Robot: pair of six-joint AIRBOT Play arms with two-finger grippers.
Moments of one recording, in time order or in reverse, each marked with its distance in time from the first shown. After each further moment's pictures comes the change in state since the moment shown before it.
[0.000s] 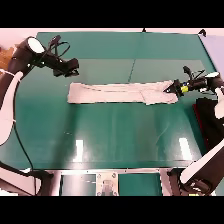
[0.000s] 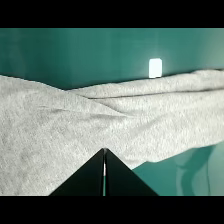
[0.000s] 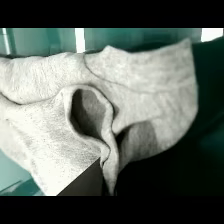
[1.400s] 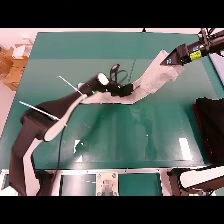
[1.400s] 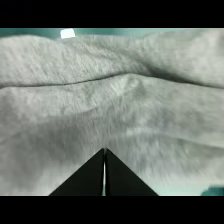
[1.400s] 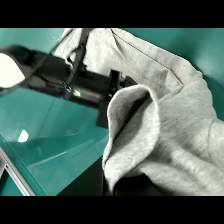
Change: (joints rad) left arm -0.424 -0.334 0.108 -0.346 0.309 0.093; right arm 0.286 0.481 0.130 0.041 0.239 0.126
